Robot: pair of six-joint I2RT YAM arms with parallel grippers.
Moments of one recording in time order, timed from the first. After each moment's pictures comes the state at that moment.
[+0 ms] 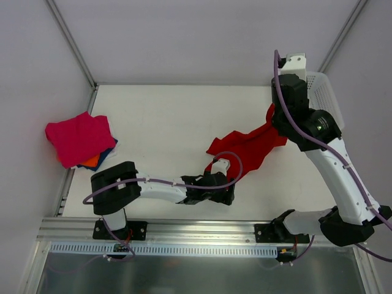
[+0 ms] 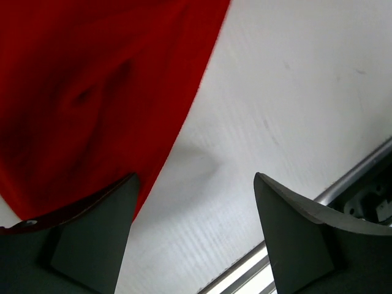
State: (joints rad) left arm -1.26 1.74 0.90 0.06 -0.23 -0.80; right arm 0.63 1.29 1.78 -0.92 1.01 -0.04
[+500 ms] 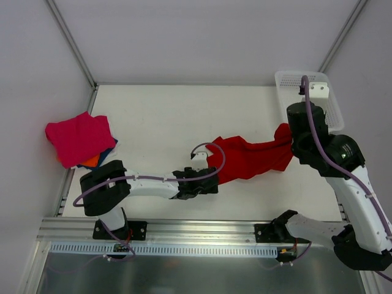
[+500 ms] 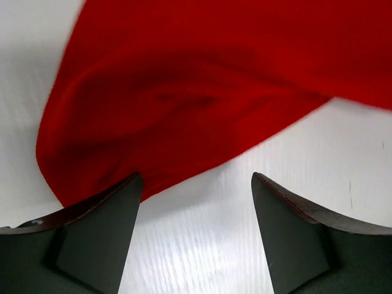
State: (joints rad) left arm -1.20 1.65 0.84 -0.18 -0.46 -1.03; right arm 0.63 1.07 1.61 -1.13 0.96 0.19
